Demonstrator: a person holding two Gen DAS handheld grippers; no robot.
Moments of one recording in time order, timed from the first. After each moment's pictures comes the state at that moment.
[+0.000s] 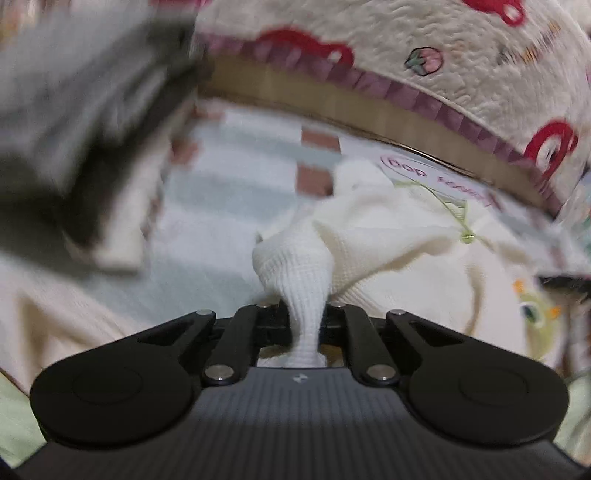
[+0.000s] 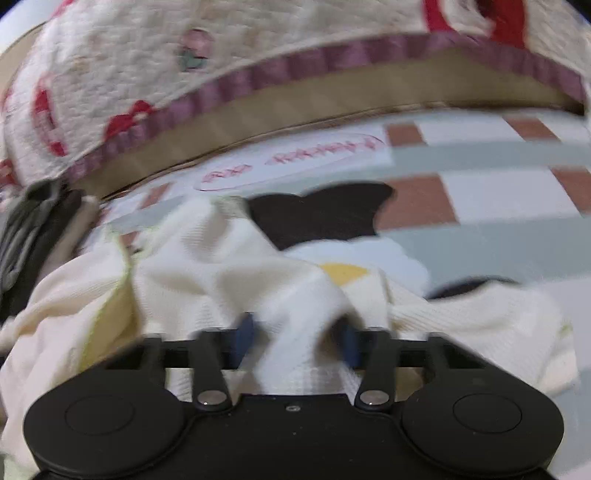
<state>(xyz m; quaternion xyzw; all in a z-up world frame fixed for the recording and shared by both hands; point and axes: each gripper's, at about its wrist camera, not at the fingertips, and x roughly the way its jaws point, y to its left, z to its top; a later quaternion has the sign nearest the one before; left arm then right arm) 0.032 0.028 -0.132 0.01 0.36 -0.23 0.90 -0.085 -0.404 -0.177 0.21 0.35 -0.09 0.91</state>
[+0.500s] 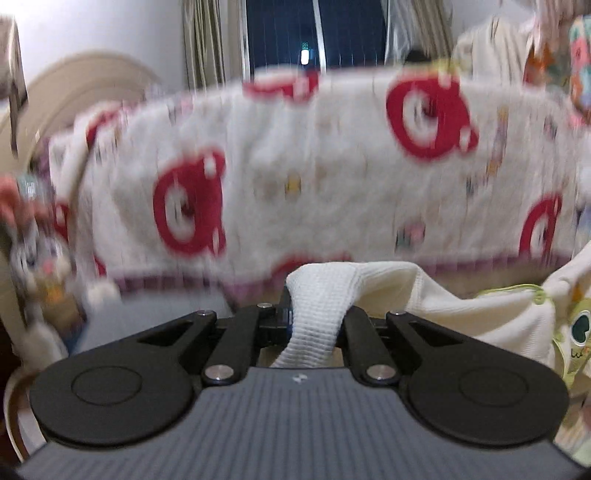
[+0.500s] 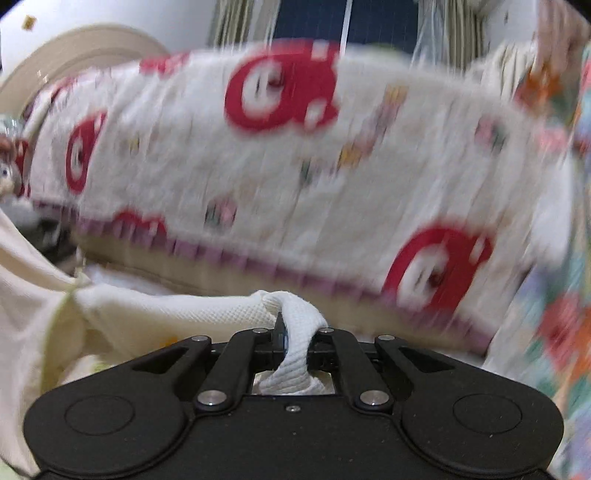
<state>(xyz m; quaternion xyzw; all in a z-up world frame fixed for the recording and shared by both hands) 0.022 0.050 0.091 0.07 0.11 -0.23 0.96 -0.146 -0.371 0.028 -0.06 0.17 -0.20 0.96</state>
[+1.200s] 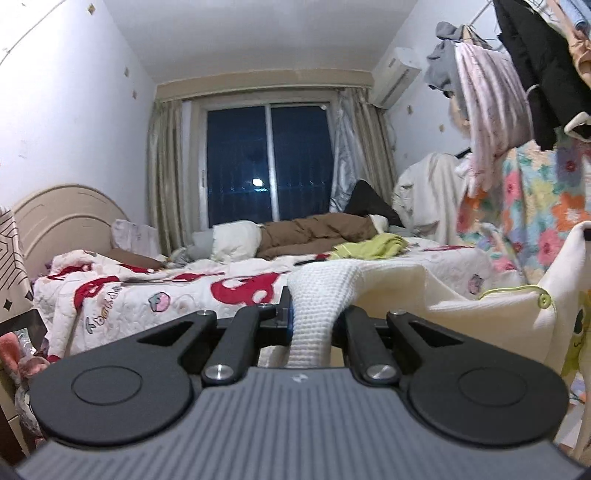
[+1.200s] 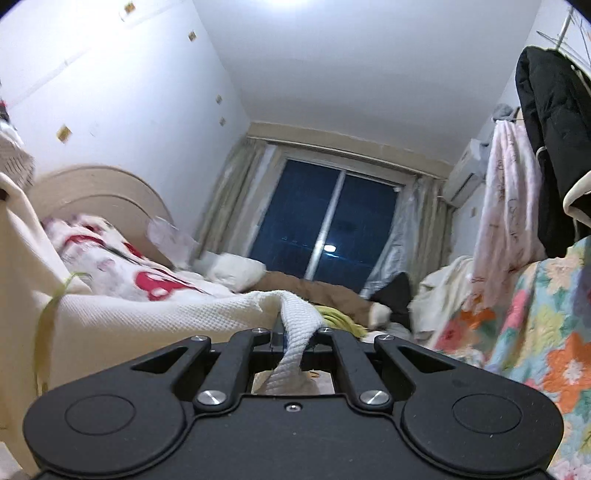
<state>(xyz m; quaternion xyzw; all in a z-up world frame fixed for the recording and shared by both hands) -0.096 0.107 0.305 0.04 -0.05 -0.33 0.94 -0.316 -0.324 0.271 -0.19 -0.06 -0.20 0.96</state>
